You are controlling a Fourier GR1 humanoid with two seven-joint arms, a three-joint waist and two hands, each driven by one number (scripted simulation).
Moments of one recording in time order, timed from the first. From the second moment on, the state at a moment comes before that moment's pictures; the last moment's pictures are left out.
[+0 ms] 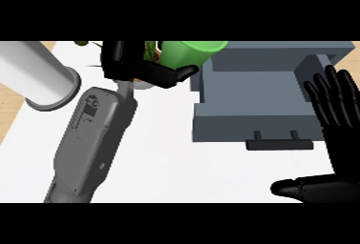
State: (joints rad) left arm -0.83 0.01 -0.01 -1.24 0.20 0.17 -0.16; right arm -0.08 -0.09 -0.07 -2.06 -0.14 0.14 0.14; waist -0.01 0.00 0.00
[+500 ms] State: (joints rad) left arm -1.05 0.00 -0.09 -0.97 0.24 0.29 -0.18; right arm -0.09 -0.10 -0.08 -2.03 -0.16 0.15 0.13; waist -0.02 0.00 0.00
